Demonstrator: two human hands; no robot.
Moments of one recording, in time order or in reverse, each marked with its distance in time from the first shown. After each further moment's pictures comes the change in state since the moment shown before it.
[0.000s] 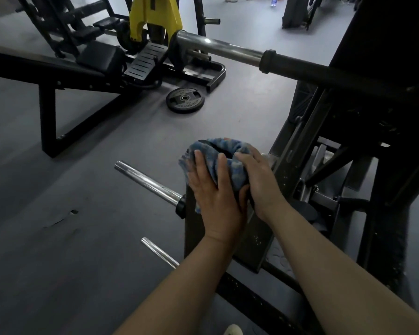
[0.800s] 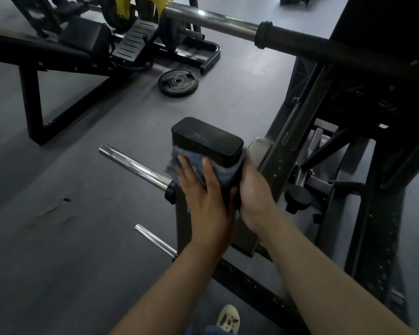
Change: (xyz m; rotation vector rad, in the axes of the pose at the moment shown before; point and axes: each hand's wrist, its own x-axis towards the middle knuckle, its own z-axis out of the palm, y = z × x) left_hand -0.039 -0.013 -0.002 -0.060 -0.115 0.002; right_hand -0.029 0.033 -0.009 0.094 0.044 0.282
